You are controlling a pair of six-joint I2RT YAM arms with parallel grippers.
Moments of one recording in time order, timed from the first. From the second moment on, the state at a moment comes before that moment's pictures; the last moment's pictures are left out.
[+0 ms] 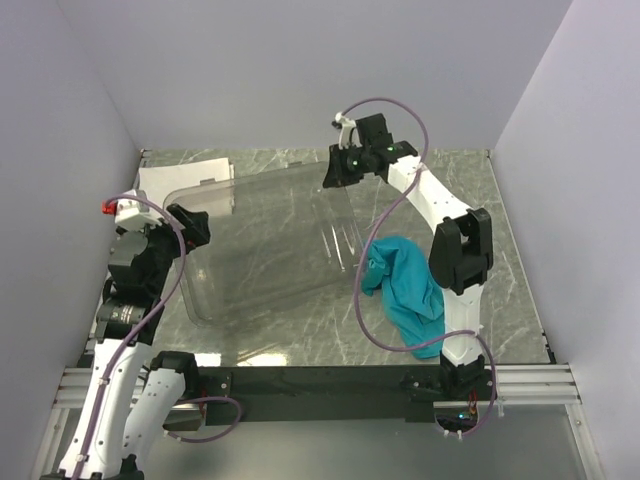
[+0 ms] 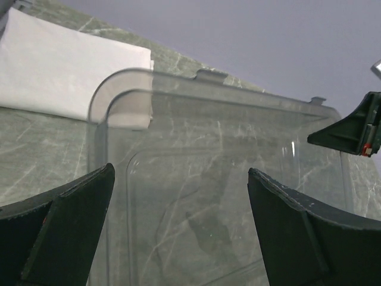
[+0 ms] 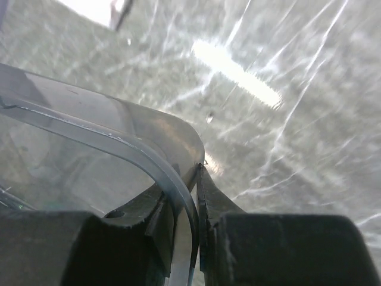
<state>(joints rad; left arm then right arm) -0.08 0.60 0.76 -0.30 -0.08 -0.46 0.39 2.08 1.92 -0.61 -0.47 0.13</state>
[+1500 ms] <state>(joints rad) -0.08 0.63 0.71 -0.12 -0.02 -0.48 -0.33 1.51 1.26 -0.56 0.33 0.59</state>
